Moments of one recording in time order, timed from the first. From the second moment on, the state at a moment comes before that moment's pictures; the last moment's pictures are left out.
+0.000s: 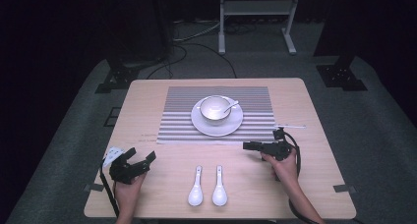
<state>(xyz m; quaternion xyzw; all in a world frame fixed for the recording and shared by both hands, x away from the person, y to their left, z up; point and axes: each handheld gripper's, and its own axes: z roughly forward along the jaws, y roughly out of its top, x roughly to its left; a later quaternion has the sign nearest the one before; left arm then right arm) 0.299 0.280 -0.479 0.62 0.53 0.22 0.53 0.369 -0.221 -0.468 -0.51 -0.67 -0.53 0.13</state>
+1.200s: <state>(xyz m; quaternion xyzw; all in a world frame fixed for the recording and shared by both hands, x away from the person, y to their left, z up) 0.298 0.279 -0.479 0.62 0.53 0.23 0.53 0.321 -0.237 -0.477 -0.49 -0.66 -0.55 0.12</state>
